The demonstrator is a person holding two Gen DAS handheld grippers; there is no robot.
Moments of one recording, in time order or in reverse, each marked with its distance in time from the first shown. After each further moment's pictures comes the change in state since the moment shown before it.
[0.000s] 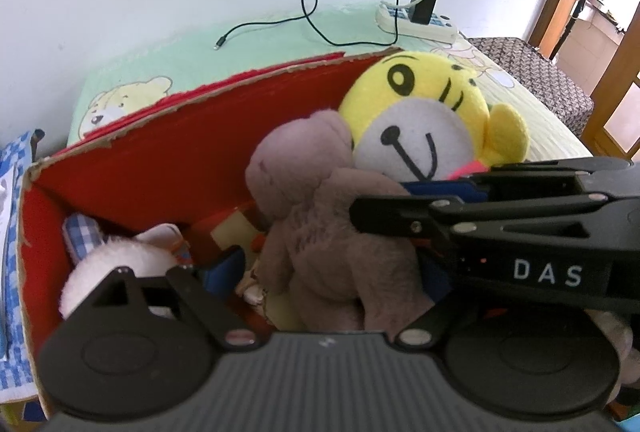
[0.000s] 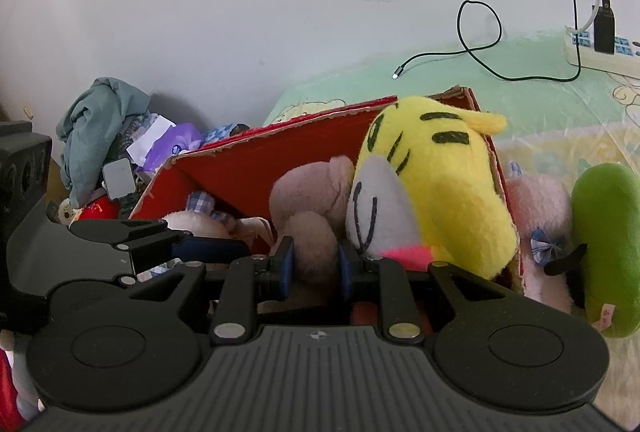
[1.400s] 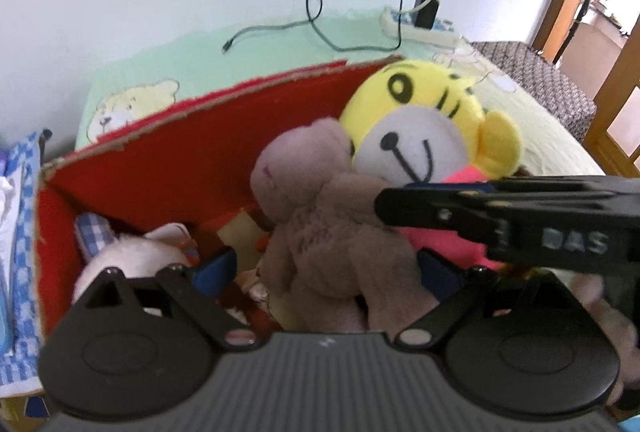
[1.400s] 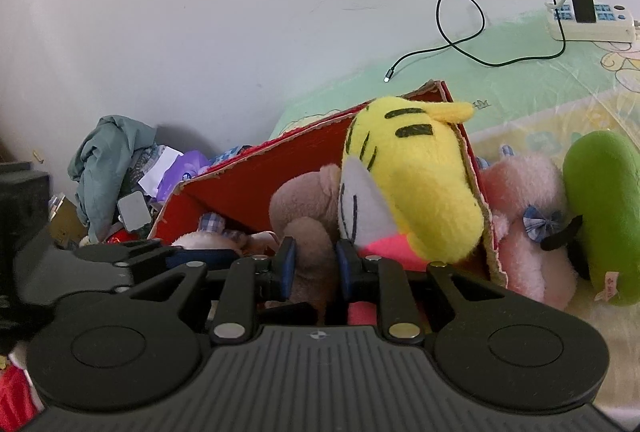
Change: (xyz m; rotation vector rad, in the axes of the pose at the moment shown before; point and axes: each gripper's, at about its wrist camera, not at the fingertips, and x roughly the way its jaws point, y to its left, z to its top) left arm -0.017 -0.002 -0.002 -0.003 -0.023 0.017; right arm -0.014 -0.015 -0.003 0.119 -0.041 0.048
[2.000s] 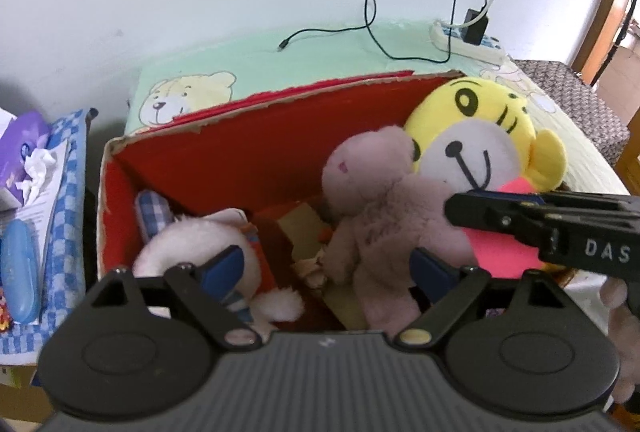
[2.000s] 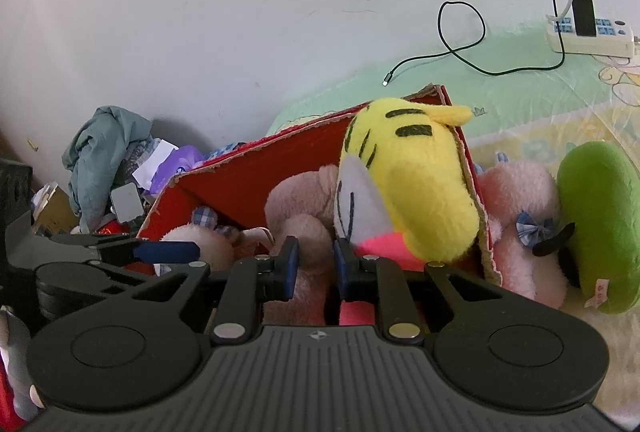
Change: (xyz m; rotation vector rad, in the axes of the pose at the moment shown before) left arm -0.008 0.023 -0.005 -0.091 0.010 0.112; right arm -0.002 0.003 -0.004 -0.048 -0.006 -0.024
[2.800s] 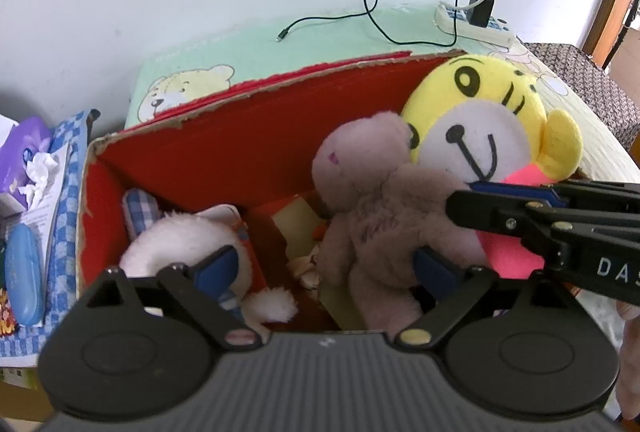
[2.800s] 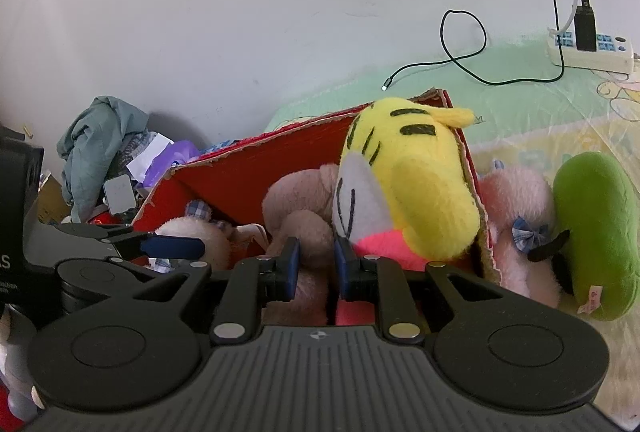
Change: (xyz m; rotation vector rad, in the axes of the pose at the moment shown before) left arm 0.014 -0.013 0.001 0.034 0.024 0.041; right arm 0.000 0.005 -0.005 -0.046 -0.015 -0.026
